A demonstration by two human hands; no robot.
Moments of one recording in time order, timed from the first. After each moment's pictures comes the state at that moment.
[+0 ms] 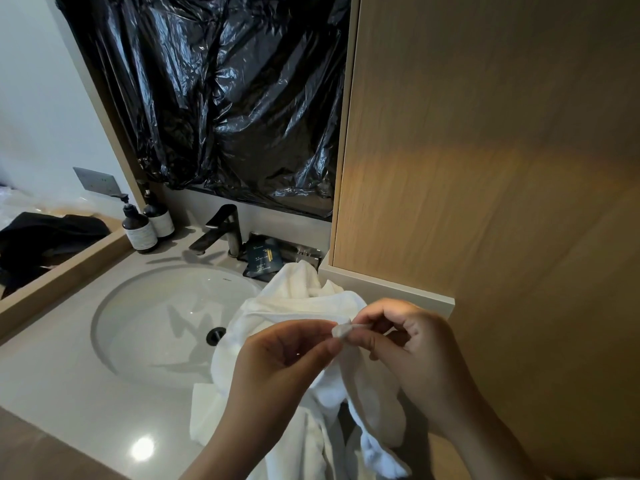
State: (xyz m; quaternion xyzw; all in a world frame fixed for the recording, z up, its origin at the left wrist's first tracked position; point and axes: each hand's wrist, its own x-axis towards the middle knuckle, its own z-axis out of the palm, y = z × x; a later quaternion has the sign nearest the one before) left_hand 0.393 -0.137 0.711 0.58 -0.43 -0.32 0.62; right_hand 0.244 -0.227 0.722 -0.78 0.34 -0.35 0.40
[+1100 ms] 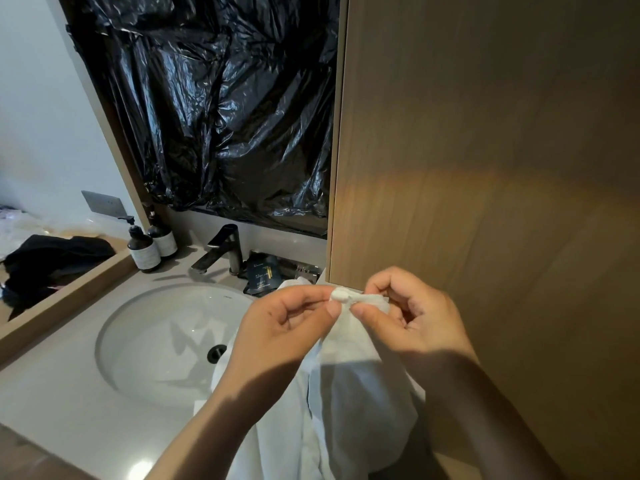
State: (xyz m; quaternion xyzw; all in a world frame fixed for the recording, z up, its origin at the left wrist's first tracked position) left_hand 0.392 -0.152 0.765 0.52 -0.46 -0.35 0.64; right_hand 0.239 -0.240 0.756 -0.80 0.27 -0.40 0.36
